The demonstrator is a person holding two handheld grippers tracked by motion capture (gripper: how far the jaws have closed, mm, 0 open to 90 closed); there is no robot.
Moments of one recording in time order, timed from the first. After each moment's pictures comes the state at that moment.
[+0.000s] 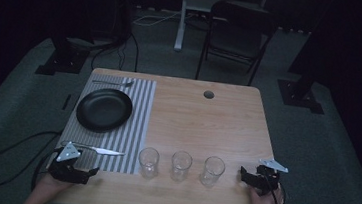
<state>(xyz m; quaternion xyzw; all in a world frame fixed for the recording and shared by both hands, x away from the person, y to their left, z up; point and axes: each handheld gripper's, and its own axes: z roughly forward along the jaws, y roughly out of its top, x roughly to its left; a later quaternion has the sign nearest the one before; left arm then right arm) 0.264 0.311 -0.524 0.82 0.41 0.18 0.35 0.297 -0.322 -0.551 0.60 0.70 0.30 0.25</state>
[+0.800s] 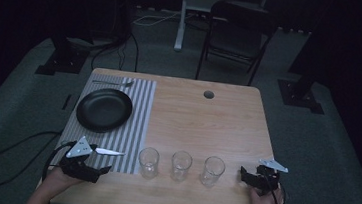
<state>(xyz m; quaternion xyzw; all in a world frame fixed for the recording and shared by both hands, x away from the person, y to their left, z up) 0.268 0.272 -0.484 0.85 0.34 0.16 0.38 0.297 -0.322 -0.551 0.60 0.70 0.30 0.25</state>
